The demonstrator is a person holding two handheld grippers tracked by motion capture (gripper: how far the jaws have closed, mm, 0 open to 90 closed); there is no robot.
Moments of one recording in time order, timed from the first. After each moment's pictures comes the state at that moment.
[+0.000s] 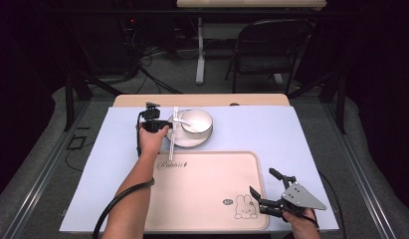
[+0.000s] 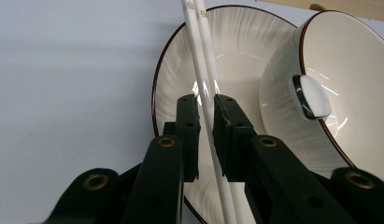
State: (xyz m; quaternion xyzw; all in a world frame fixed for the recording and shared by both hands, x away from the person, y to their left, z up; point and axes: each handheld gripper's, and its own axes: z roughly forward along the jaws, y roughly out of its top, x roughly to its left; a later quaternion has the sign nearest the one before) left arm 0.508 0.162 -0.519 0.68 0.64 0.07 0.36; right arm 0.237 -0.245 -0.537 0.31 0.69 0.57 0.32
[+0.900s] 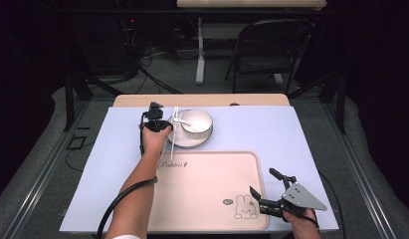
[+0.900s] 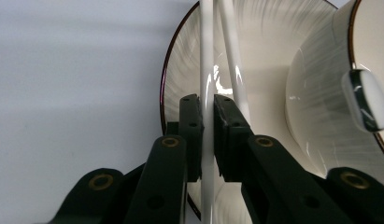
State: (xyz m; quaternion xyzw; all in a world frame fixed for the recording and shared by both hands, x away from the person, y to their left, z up) left arm 0.519 0.153 -0.529 0.68 0.66 0.06 0.31; right arm 0.236 -0.246 -0.536 0.31 0.69 0.57 0.32
